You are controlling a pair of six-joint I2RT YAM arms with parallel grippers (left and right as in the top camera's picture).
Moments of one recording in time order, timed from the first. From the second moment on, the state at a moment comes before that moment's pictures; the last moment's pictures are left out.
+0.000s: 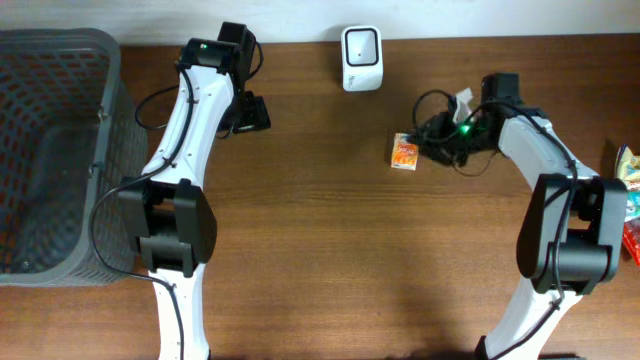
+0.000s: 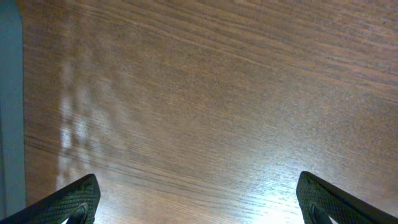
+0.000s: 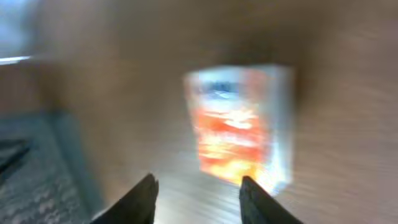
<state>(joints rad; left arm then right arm) -0.19 2.28 2.19 -1.39 -0.18 -0.45 -0.10 2.05 1.44 -0.66 -0.69 0.41</state>
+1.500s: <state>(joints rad) -0.19 2.28 2.19 -1.39 -0.18 -0.45 -0.06 2.12 1.49 -0.25 -1.45 0.36</state>
